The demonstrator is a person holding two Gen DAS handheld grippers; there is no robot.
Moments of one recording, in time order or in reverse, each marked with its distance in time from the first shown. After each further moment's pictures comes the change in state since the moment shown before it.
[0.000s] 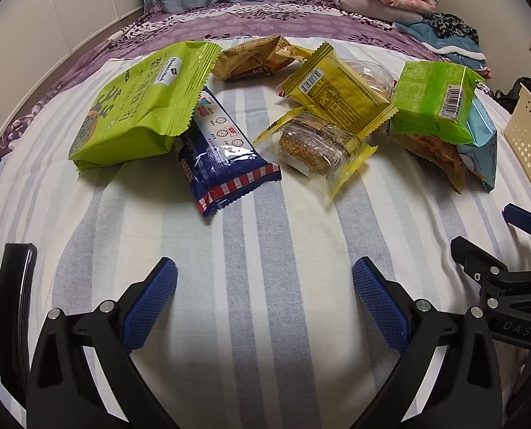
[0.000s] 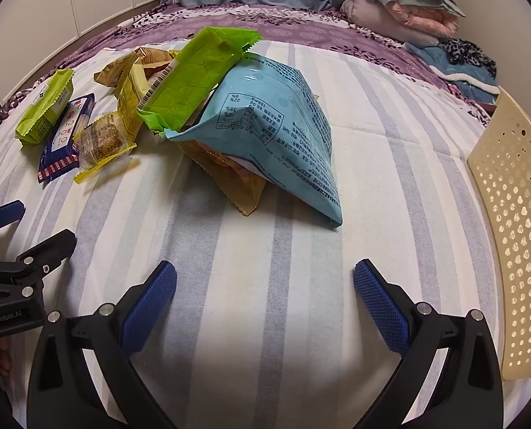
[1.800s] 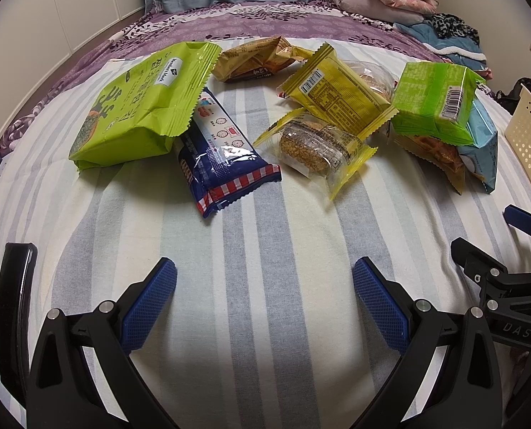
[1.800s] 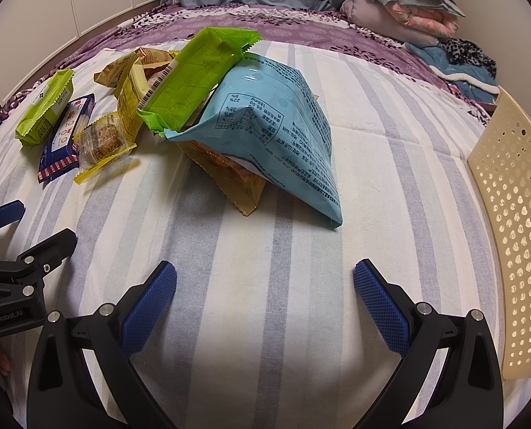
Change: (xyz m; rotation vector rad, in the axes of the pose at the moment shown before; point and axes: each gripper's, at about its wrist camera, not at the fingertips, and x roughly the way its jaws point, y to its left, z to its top) left arm -0.001 -0.001 0.004 0.000 0.000 0.002; right arm -0.001 0.000 -0.001 0.002 -0.003 0.002
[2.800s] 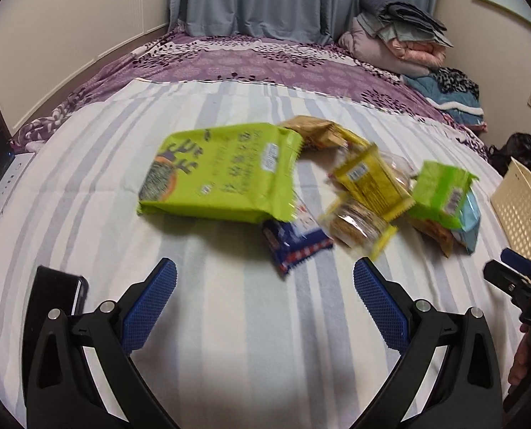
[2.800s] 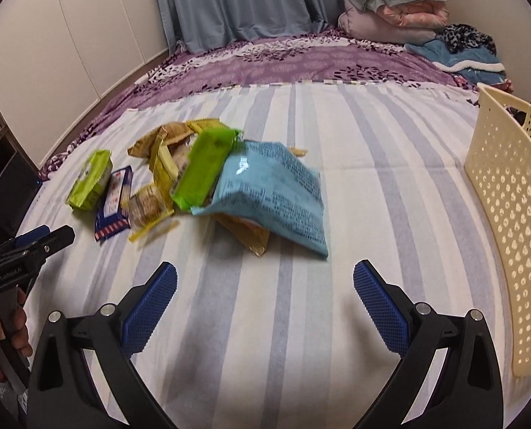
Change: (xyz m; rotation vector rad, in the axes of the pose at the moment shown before) left arm -0.045 0.077 0.032 -0.122 -0.135 -0.065; right arm -0.046 -0.034 0.018 0.145 -0.129 0.200
